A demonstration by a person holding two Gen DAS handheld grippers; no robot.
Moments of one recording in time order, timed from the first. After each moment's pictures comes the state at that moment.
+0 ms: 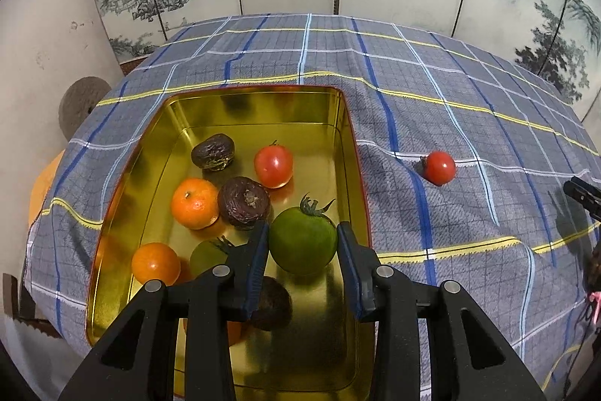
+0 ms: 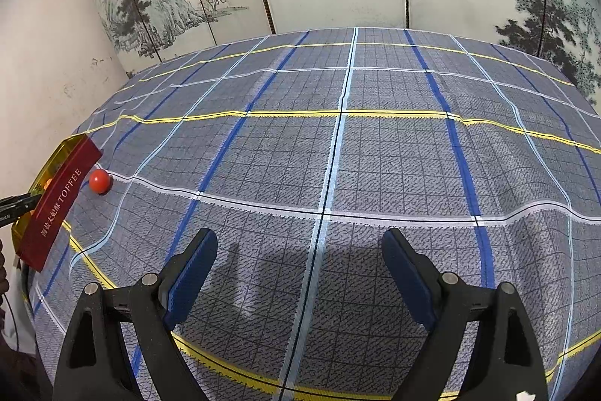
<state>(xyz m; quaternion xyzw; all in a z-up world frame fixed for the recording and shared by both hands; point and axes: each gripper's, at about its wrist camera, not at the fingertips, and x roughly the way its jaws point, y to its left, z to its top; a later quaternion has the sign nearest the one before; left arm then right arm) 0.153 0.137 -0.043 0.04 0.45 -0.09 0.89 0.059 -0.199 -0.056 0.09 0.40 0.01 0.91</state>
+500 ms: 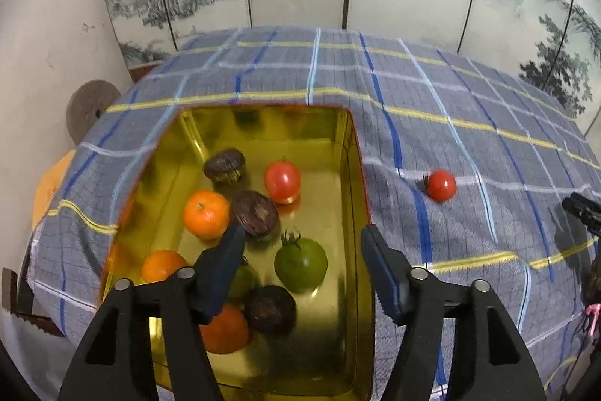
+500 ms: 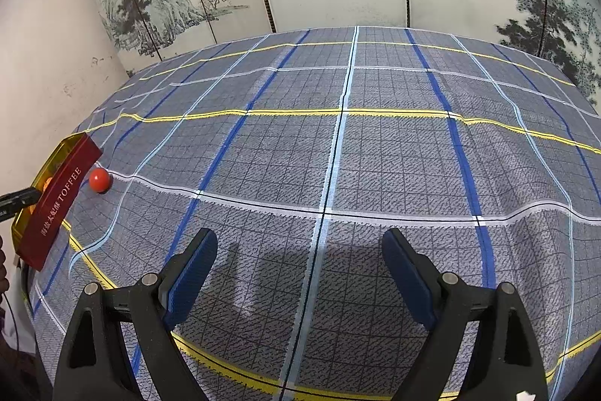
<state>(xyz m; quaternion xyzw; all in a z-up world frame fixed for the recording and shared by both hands) 0.148 0.141 -0.030 0.03 0.42 -0.08 0.90 0.060 -0.198 -0.056 0.09 0.40 0.01 0.91</state>
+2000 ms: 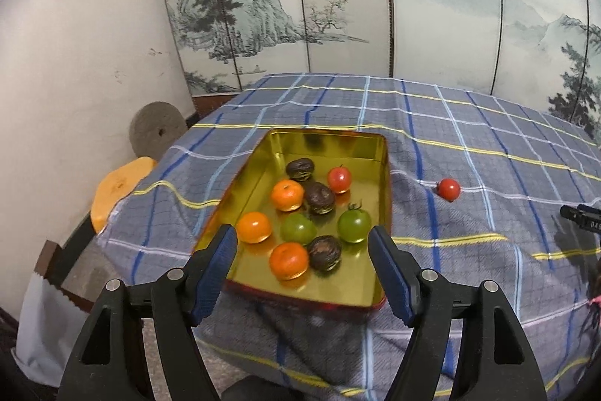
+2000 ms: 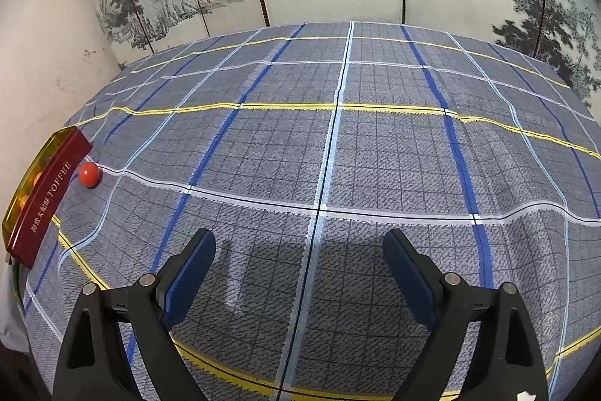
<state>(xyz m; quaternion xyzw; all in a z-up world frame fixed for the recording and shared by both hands) 0.039 0.156 0.014 0.04 0.34 0.04 0.94 0.060 -0.199 -0.059 0.08 0.41 0.00 0.91</state>
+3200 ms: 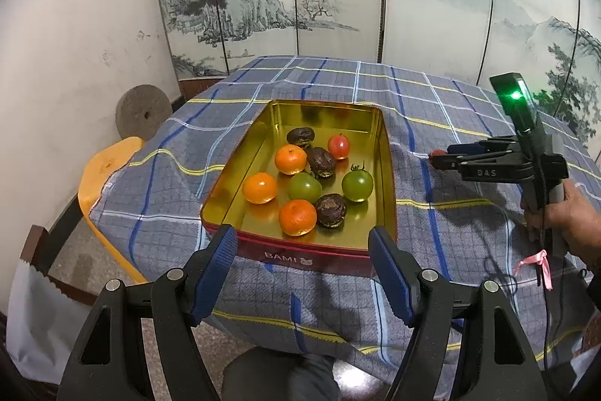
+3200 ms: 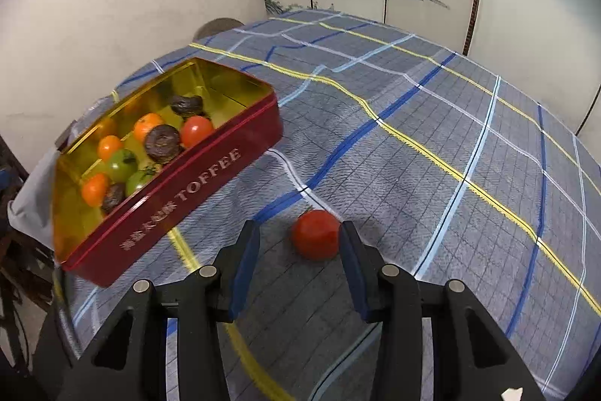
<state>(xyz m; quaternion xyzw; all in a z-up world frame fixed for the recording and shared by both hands) 0.012 0.182 0.001 0.01 0.36 0.00 0.93 0.147 0.042 -0.041 -0.09 0.43 0.24 0.87</state>
